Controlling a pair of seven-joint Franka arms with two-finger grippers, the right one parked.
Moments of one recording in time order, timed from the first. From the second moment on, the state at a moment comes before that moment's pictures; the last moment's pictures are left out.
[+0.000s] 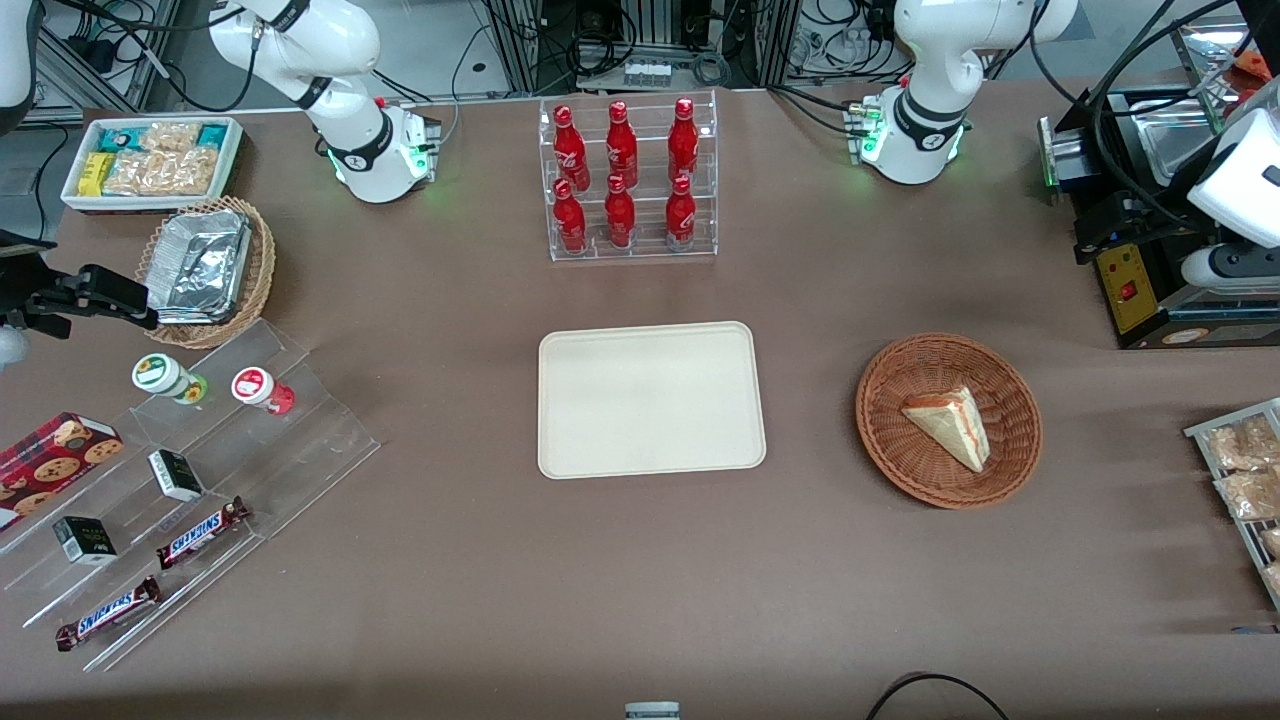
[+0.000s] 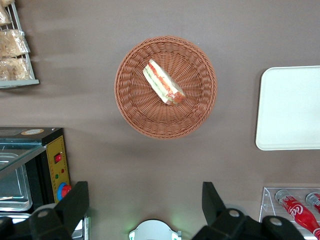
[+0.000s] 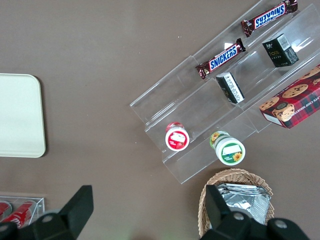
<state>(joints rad) -0.04 -0.01 -0.04 -1.49 0.03 1.39 -0.08</state>
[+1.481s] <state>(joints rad) -0.04 0.01 -0.03 -2.09 0.03 2.19 -0.51</state>
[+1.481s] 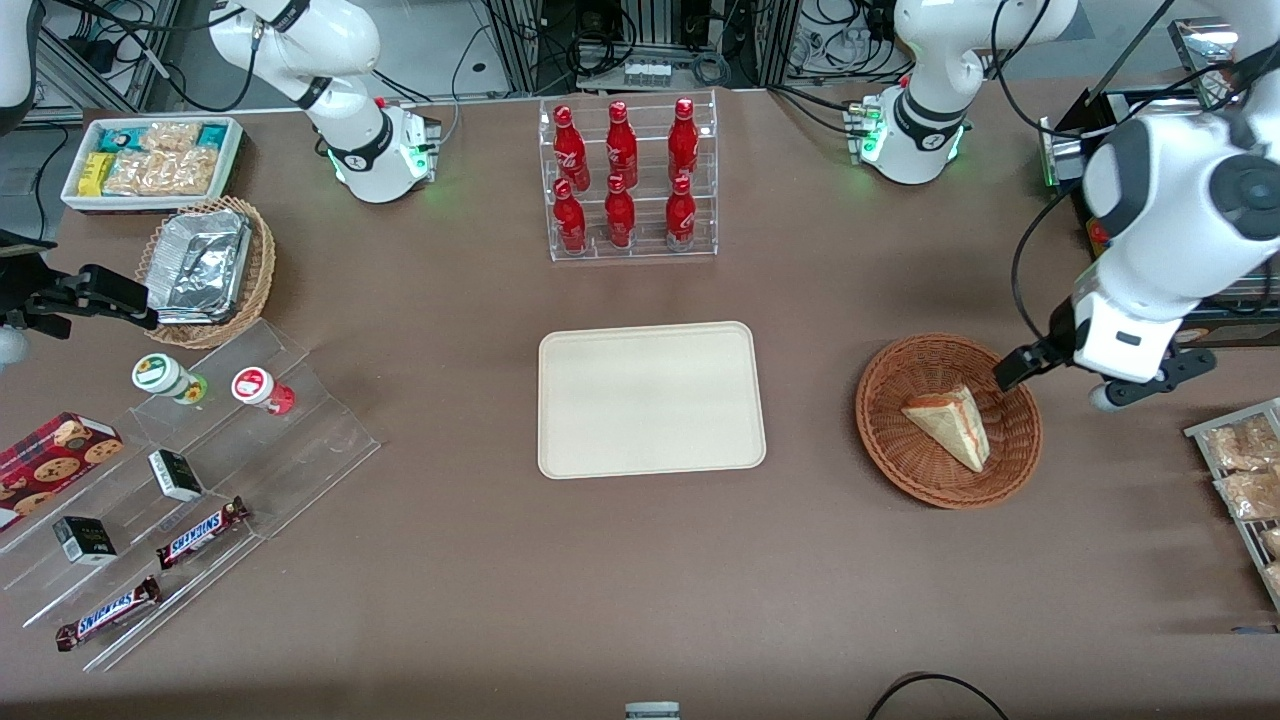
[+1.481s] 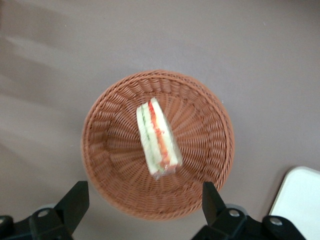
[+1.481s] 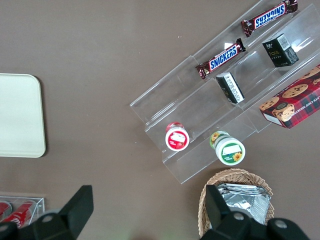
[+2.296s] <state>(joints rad) -0.04 0.16 -0.05 -2.19 0.03 2.42 -0.72</state>
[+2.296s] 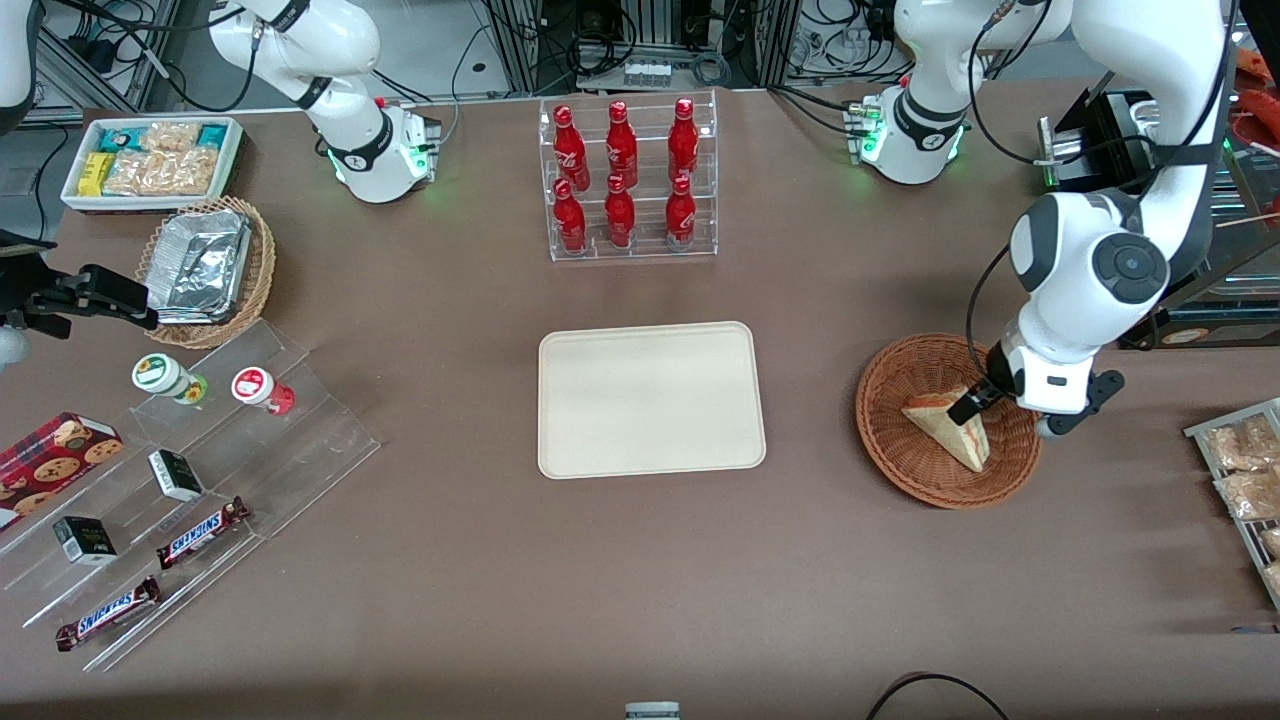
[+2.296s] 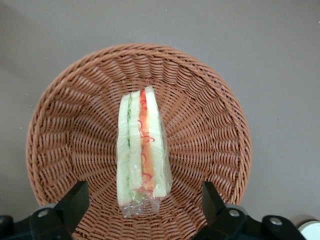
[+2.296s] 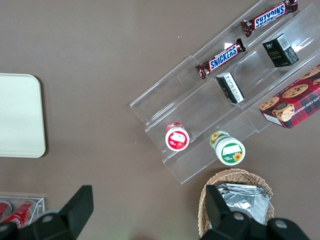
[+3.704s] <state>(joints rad) -0.04 0.23 -0.05 -2.25 0.03 2.53 -0.73</state>
